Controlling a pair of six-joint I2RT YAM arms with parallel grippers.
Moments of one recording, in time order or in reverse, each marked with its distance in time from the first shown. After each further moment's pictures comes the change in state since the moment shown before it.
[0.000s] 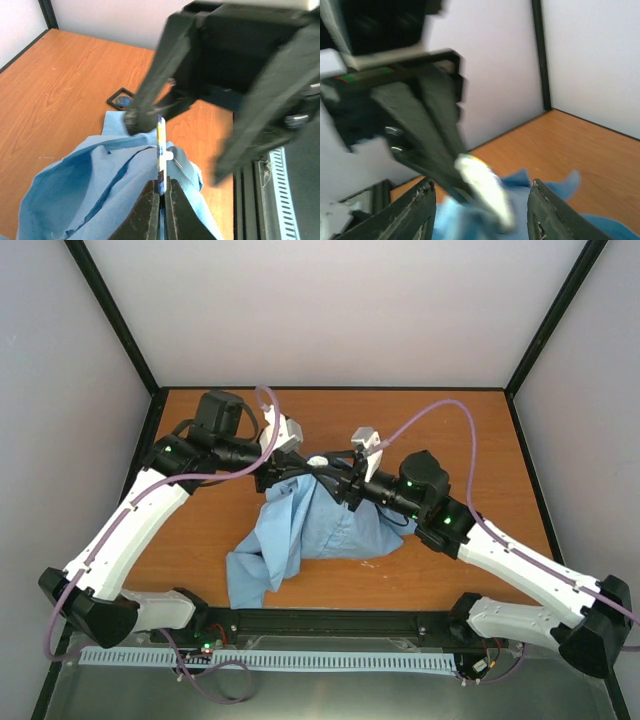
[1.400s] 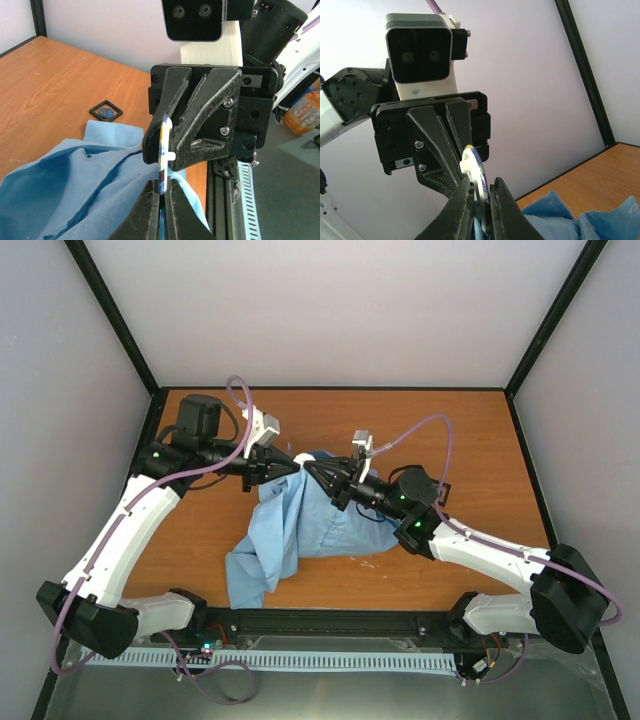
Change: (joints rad) left arm 0.129 -0.058 -0.122 0.103 0.224 -0.112; right arm -0.011 0.157 -0.198 0.682 -0.146 0.281
